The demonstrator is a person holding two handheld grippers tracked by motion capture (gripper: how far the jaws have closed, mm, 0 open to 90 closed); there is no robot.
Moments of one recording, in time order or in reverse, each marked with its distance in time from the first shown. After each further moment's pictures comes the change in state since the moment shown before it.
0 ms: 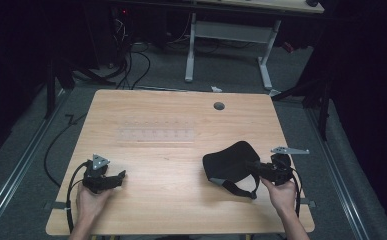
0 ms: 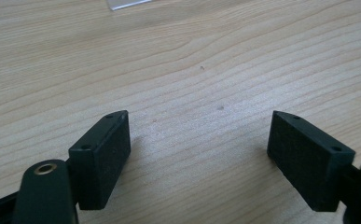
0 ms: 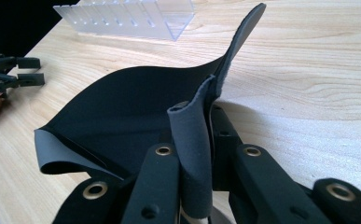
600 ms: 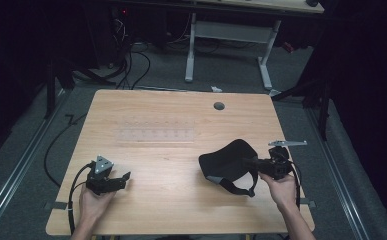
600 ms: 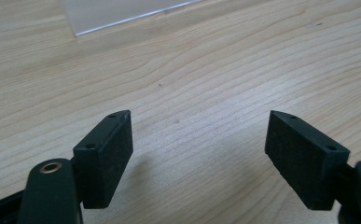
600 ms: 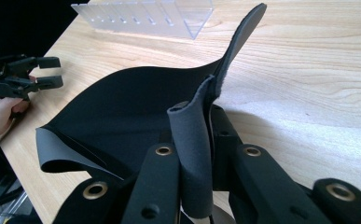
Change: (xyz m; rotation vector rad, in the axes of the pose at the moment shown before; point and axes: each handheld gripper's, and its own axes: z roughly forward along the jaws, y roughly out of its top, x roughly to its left) left arm -0.014 0.002 -0.008 -0.061 -0.073 0.054; right arm 0.009 0.022 -0.001 0.069 0.055 0.032
